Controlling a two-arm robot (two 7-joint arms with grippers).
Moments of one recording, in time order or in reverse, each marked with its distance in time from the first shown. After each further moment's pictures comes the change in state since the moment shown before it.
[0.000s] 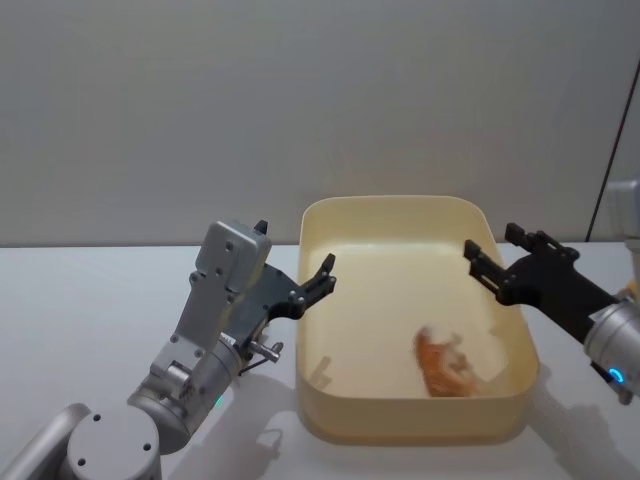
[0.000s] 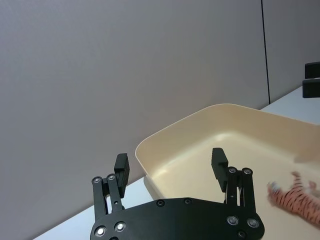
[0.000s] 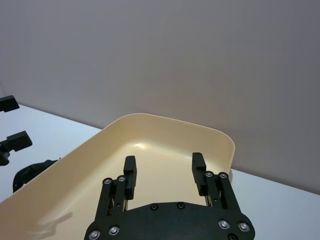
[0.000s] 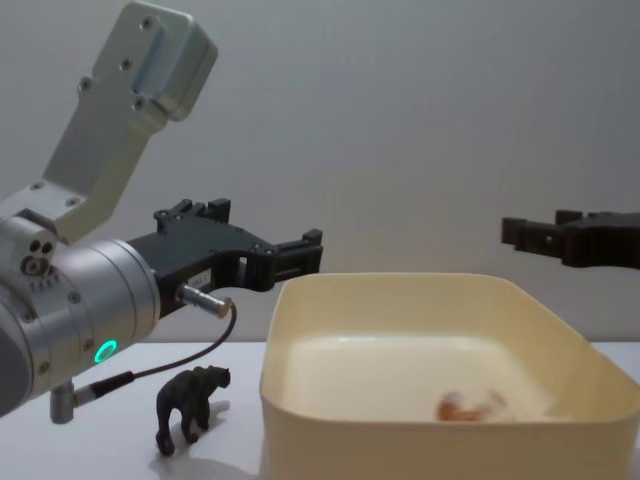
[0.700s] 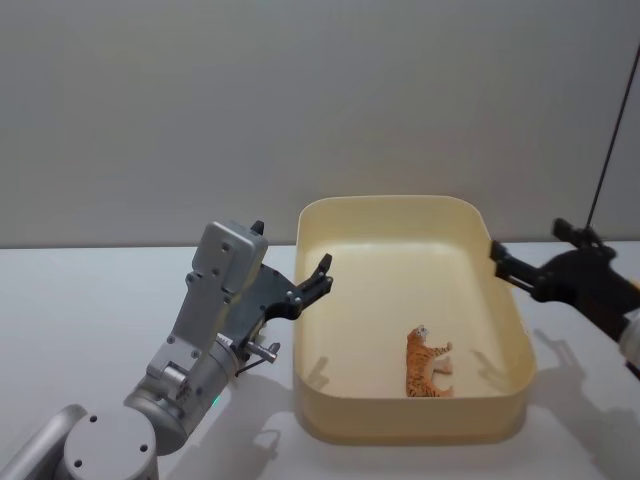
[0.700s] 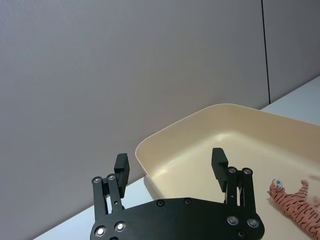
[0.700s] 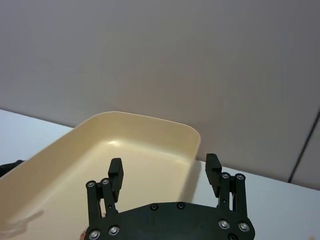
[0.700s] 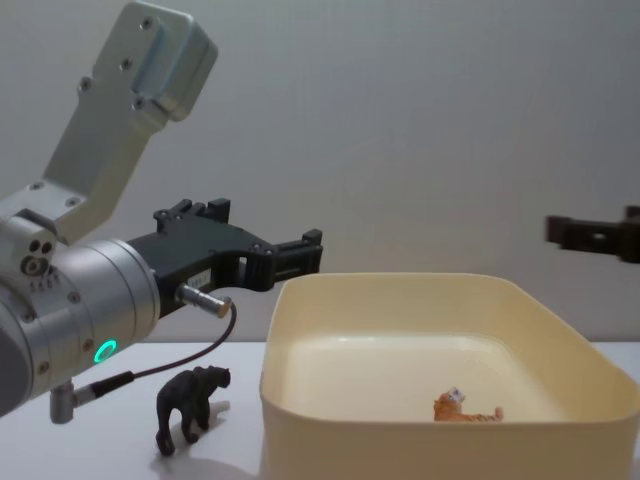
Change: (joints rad) left arm 0.000 0.000 0.000 0.000 0.000 0.000 0.000; right arm -0.032 0.048 0.040 -0.026 0.032 -0.001 -0.036
